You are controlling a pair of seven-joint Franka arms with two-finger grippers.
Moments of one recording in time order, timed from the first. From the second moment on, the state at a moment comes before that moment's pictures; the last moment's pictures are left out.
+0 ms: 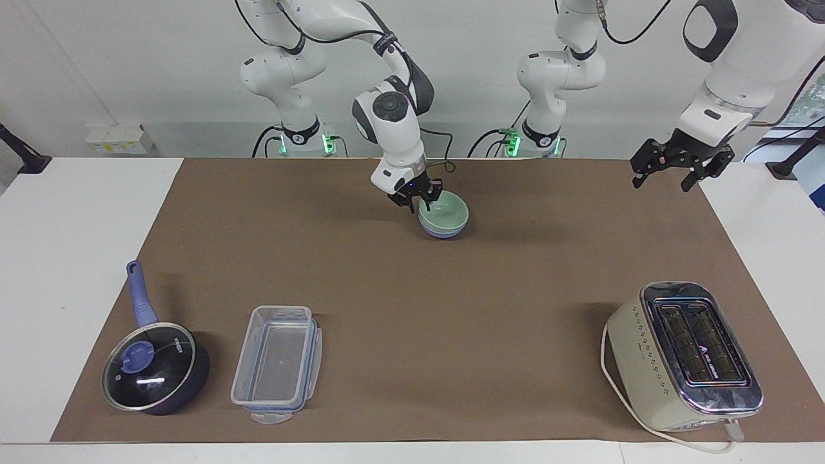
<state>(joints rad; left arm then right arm) -0.04 -0.01 0.02 -1.61 -0.02 1.61 0.13 0.60 0.09 0.08 -2.17 0.24 2.32 0.48</state>
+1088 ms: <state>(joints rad) -0.04 -0.01 0.02 -1.61 -0.02 1.61 0.13 0.02 -0.15 0.06 -2.00 0.07 1.96 0.30</state>
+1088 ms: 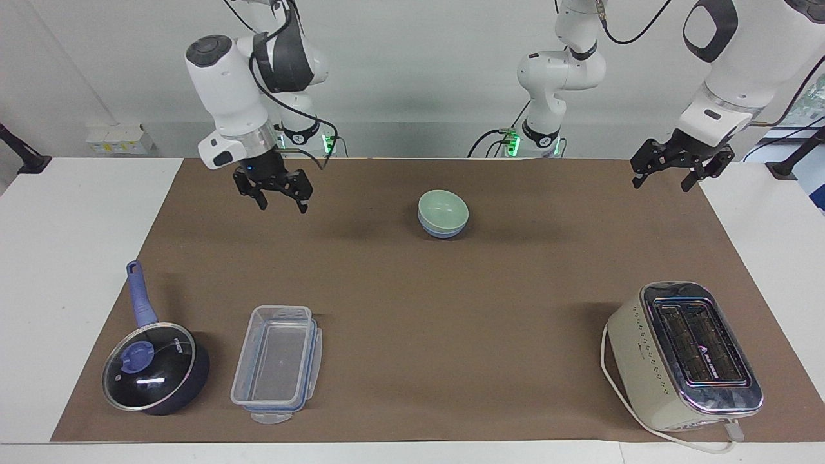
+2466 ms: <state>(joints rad) -0.04 -0.01 0.02 -1.61 -0.02 1.61 0.13 -0.05 -0.03 0.08 -1.50 -0.02 1.46 0.17</state>
